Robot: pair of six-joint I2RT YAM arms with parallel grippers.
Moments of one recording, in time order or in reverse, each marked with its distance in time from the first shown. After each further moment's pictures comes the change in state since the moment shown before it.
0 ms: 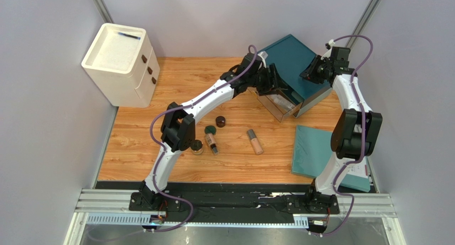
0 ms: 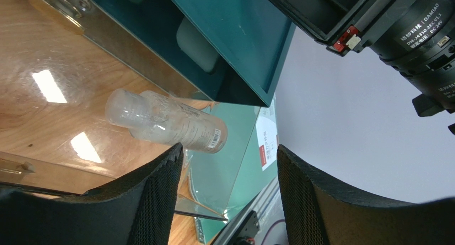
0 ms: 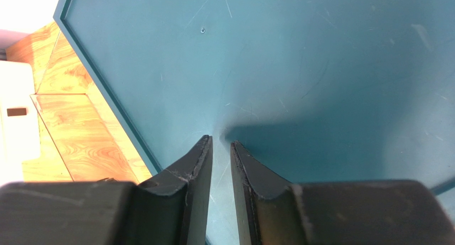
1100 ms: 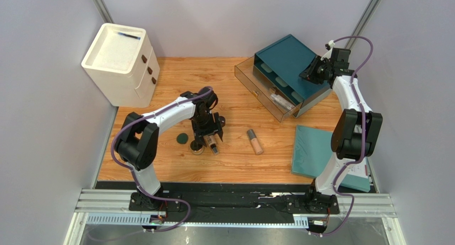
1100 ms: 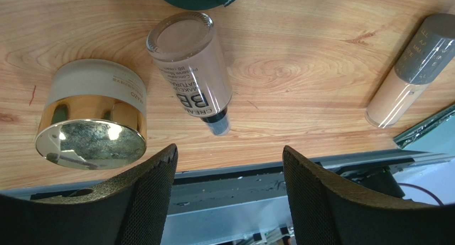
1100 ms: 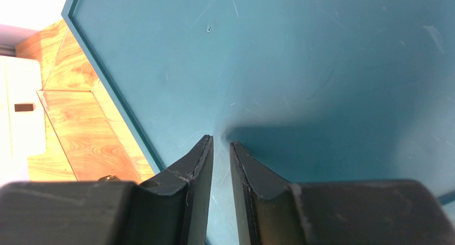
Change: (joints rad) left arm 0.186 -0.520 -0.886 -0.589 -0.123 0.109; right arm -0.004 -0.002 -0.036 0.039 -0.032 0.000
